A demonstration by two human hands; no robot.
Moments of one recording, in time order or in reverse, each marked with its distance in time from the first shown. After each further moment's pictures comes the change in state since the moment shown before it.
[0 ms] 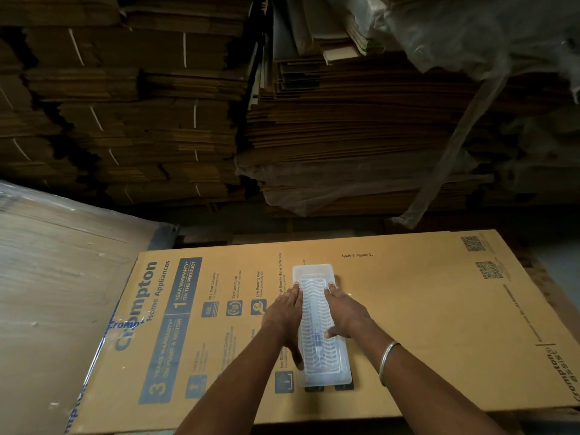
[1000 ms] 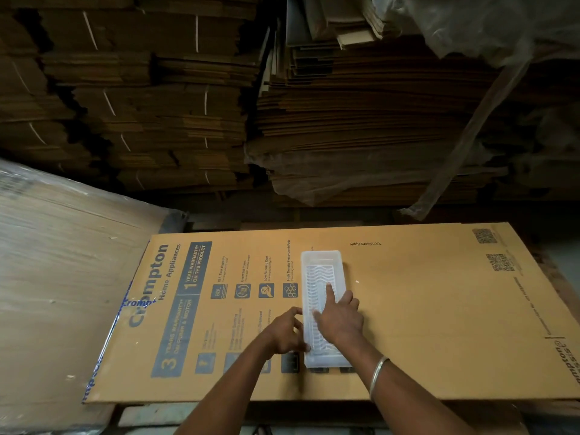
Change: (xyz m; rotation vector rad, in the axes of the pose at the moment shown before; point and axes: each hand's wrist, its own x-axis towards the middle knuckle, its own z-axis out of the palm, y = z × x) left_hand -0.058 -0.001 0.034 -1.074 -0.169 -0.275; right_hand -0.031 -0.052 0.038 0.038 0.048 0.339
